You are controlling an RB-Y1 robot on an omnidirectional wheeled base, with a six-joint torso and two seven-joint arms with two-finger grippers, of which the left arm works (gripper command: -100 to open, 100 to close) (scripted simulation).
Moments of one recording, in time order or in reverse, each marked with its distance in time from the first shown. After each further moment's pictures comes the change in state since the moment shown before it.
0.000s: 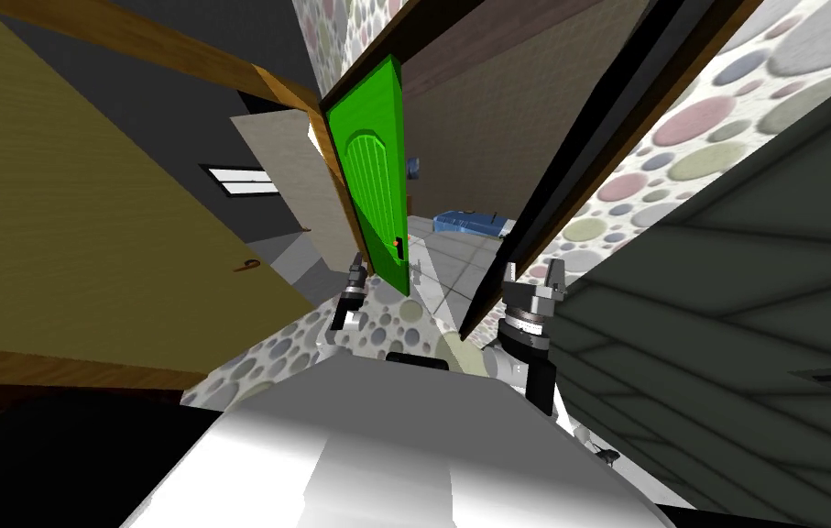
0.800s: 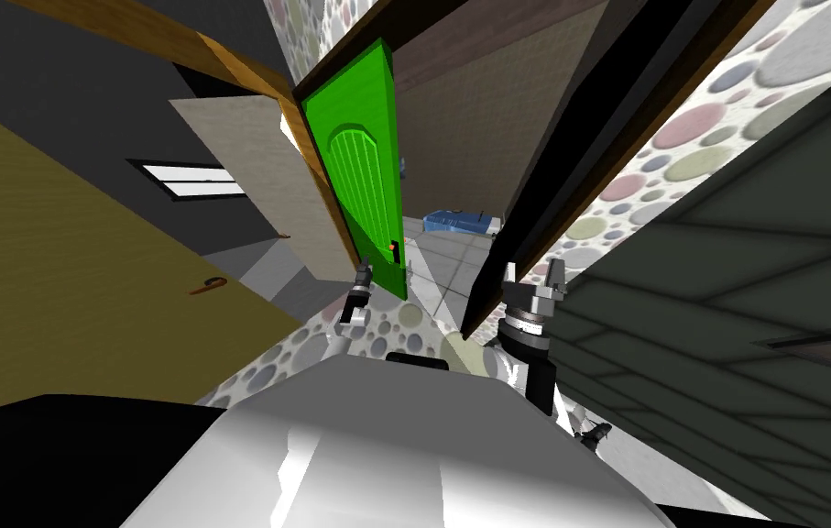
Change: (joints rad) arm -0.102 0.005 0.007 0.192 0.019 -0.006 0.000
